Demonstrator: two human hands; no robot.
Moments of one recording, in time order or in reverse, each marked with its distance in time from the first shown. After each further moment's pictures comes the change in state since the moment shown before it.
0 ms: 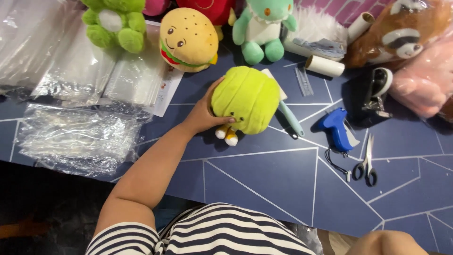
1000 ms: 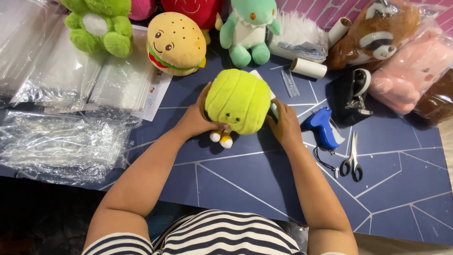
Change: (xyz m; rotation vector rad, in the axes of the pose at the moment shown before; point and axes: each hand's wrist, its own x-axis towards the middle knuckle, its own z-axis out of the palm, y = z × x) left_hand -0.006 0.008 0.004 0.176 -0.049 -0.144; right_hand 0.020 -0.006 0.084 -0.544 -0.620 0.420
